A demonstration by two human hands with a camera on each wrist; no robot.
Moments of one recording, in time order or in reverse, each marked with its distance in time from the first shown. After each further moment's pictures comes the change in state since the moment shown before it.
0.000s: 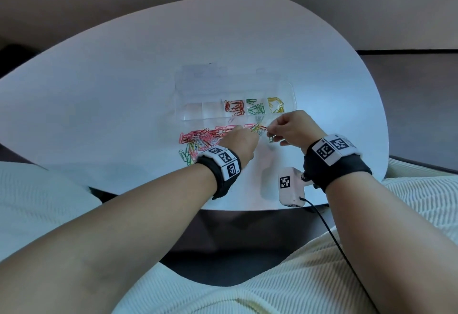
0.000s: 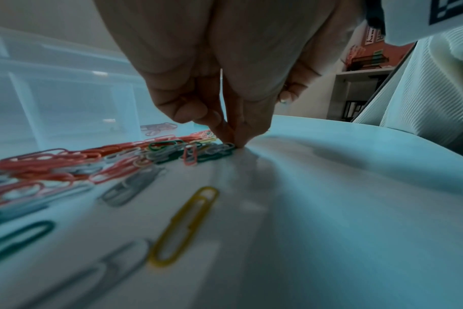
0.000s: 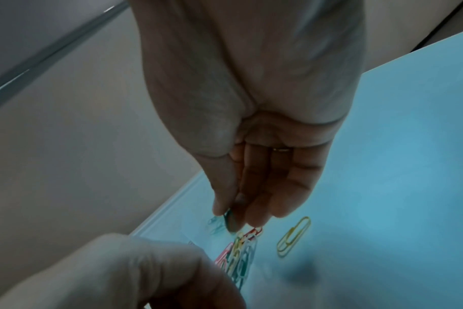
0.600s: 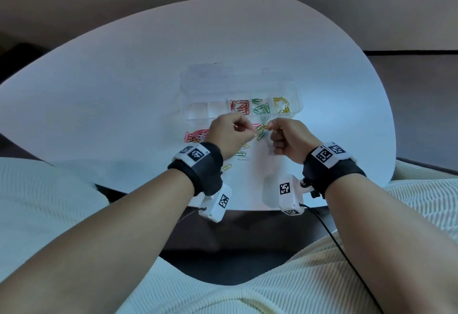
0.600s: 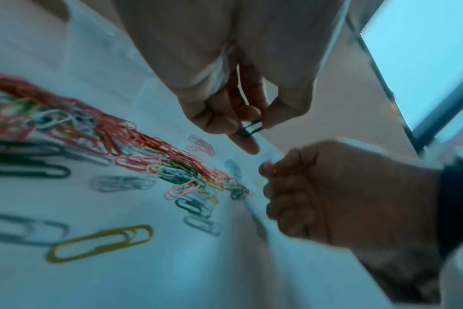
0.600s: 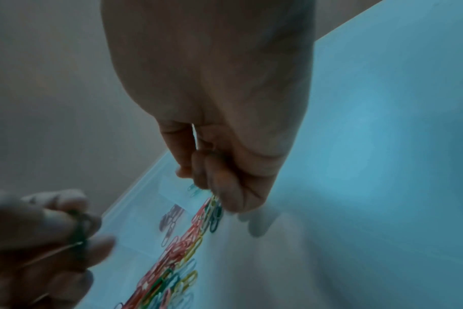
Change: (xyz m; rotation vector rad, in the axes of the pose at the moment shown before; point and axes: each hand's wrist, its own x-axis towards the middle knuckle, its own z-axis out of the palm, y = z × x) left_hand -0.042 -0.015 -0.031 -0.966 0.385 -0.215; right_hand 0.004 0.003 0.024 0.554 -0.101 0.205
